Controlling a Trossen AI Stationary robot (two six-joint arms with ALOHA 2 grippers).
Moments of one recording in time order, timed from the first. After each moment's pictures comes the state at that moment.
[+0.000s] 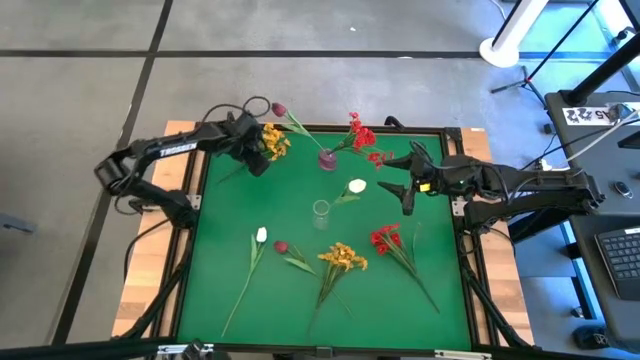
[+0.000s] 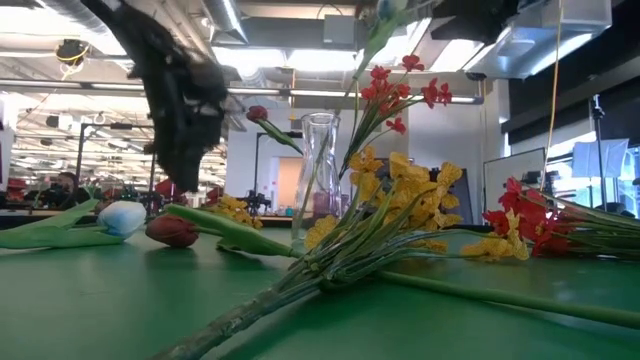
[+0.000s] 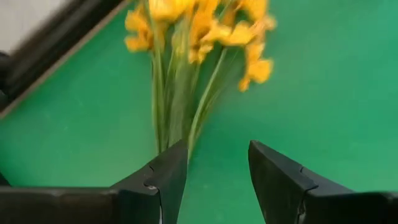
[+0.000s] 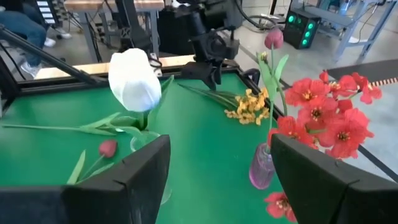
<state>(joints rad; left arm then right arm) 0.77 1.40 0.83 -0.64 -0.11 -0.07 0.02 0.86 0.84 -0.27 0.28 0.05</state>
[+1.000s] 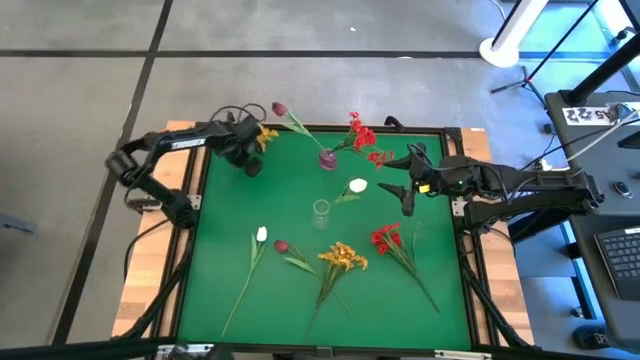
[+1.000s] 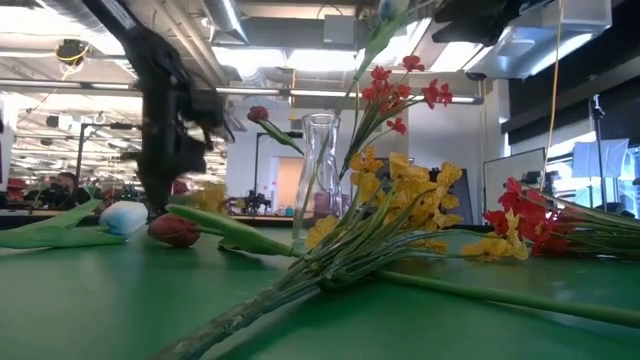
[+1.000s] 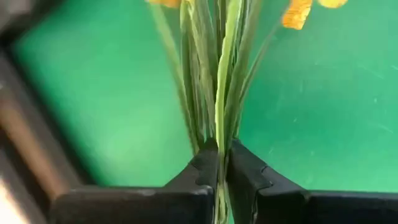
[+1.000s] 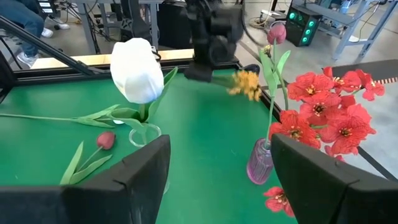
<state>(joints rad) 0.82 1.47 0.83 -0.77 -0.25 -0.20 0.02 0.86 0.84 -0.29 0.28 0.03</state>
